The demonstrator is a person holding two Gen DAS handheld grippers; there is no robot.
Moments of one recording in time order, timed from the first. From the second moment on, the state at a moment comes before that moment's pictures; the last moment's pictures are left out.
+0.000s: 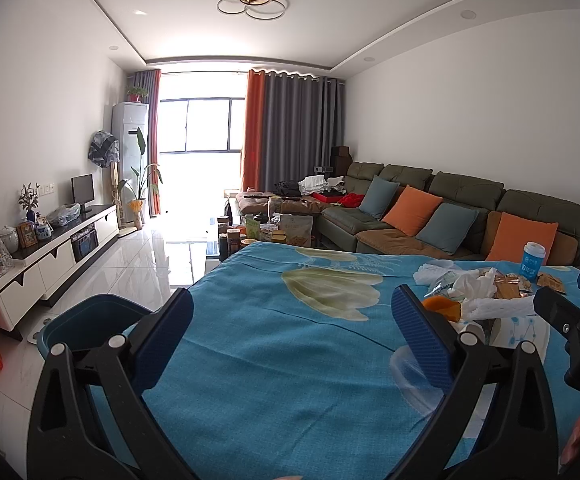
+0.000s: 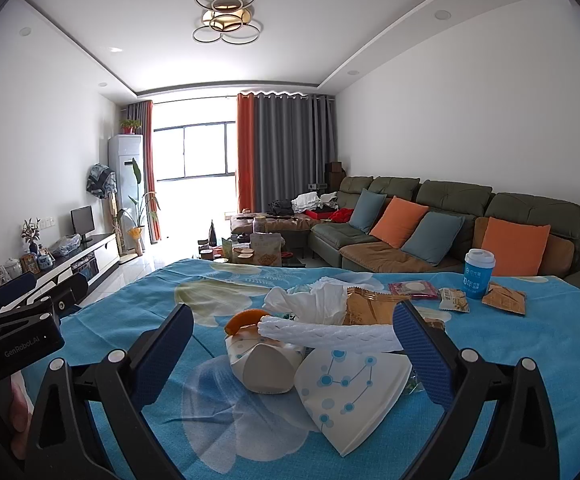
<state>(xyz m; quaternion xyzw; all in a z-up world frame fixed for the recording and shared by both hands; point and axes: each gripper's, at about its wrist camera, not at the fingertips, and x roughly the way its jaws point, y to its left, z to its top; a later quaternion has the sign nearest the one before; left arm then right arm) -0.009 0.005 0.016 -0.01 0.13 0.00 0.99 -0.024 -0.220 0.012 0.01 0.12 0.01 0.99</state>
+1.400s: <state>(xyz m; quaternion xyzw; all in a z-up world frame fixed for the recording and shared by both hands) 0.096 -0.107 -0.052 0.05 0.39 -0.27 0.88 0.044 -0.302 -0.011 0.08 0.25 0.07 0.96</state>
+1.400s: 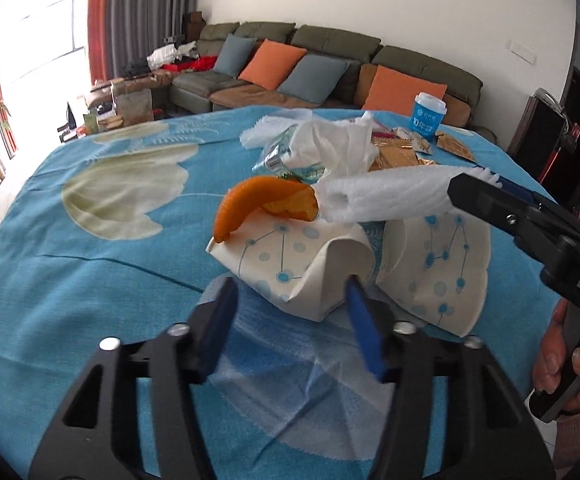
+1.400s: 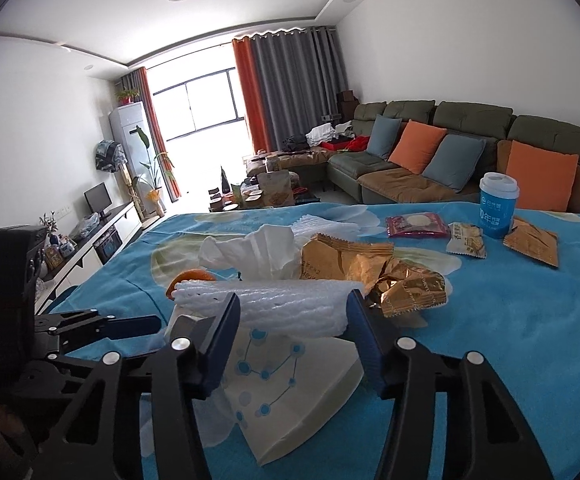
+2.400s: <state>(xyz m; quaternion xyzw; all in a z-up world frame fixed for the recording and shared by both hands) 0.104 -0.081 -0.043 0.00 0.39 -0.31 0.87 0.031 -0.297 0.024 0.10 0.21 0.12 0.96</state>
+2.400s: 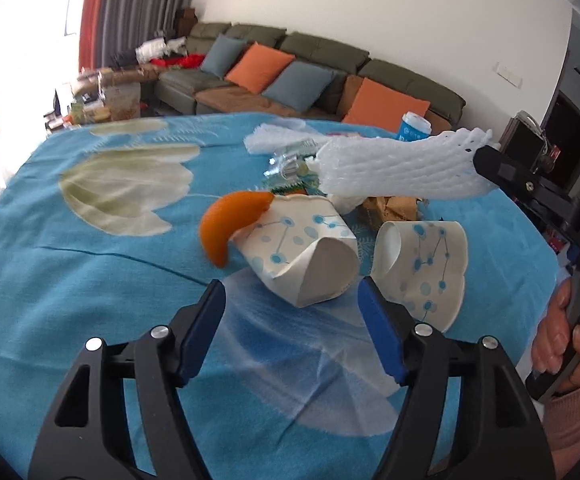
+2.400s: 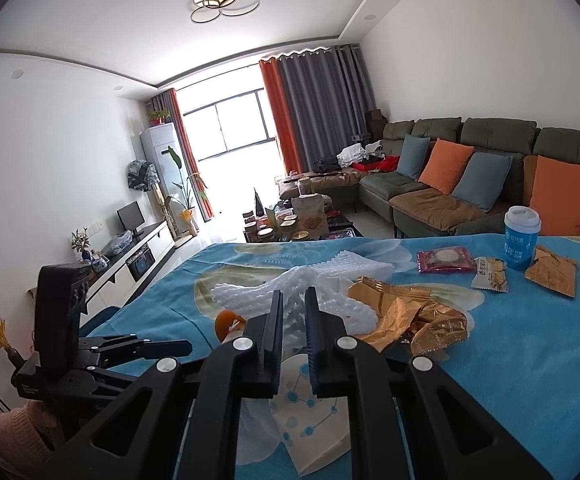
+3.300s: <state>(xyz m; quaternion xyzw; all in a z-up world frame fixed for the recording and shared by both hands) 0.125 -0.080 -0.042 -0.06 0.41 -0.34 0.85 0.038 -0.301 0.017 0.11 0.22 0.13 0.96</state>
